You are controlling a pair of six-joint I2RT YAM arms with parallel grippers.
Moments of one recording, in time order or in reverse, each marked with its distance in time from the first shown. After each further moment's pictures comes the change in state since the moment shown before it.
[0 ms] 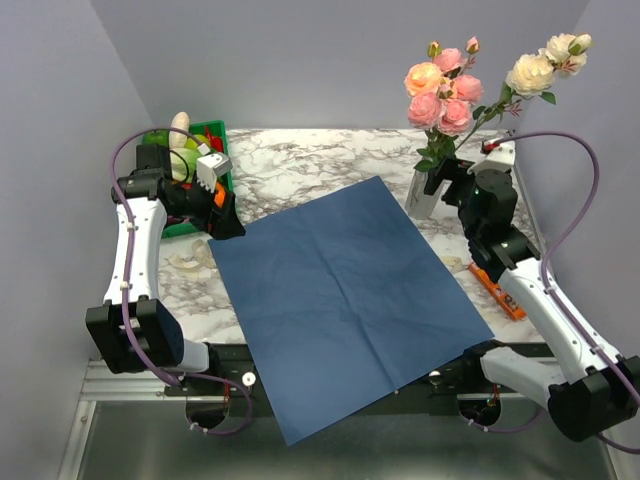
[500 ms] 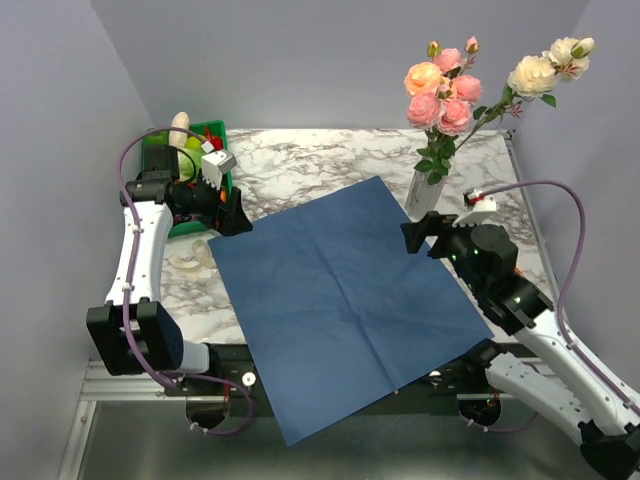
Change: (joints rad) left arm -0.043 -0.011 -0.059 0.135 0.001 -0.124; right arm 0.243 -0.305 -0.209 -0.177 -0.117 0.105
